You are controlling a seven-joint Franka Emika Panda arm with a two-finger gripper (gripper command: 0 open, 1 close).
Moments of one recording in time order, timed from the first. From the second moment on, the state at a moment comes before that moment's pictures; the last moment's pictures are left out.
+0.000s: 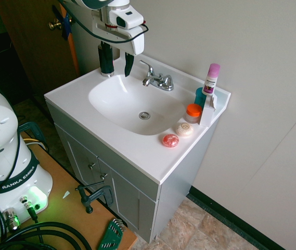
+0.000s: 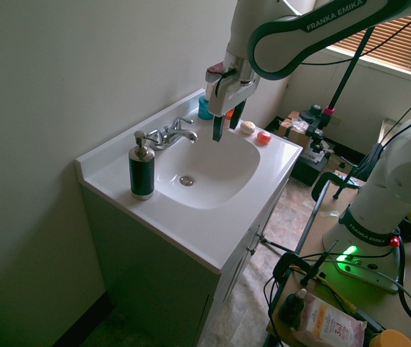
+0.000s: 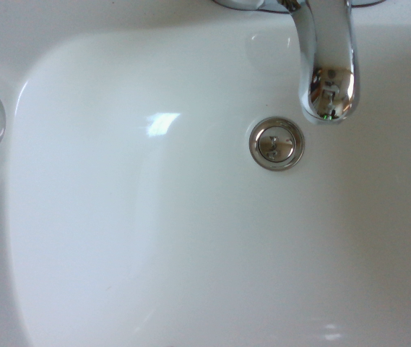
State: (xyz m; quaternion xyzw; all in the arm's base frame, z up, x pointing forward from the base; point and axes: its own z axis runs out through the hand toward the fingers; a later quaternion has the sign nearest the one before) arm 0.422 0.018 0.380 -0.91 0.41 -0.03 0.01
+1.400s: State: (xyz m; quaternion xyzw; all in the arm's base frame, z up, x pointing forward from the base) arm 0.575 -0.065 0.296 -0.85 0.51 -0.13 -0.06
